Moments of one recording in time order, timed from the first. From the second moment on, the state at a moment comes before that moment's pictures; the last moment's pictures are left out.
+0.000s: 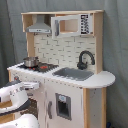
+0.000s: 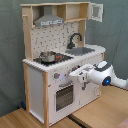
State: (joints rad) arm -0.80 -1.49 1.45 -2.49 -0.64 3.23 -0.52
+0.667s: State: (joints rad) arm -0.80 -1.49 1.45 -2.49 -0.64 3.22 -0.29
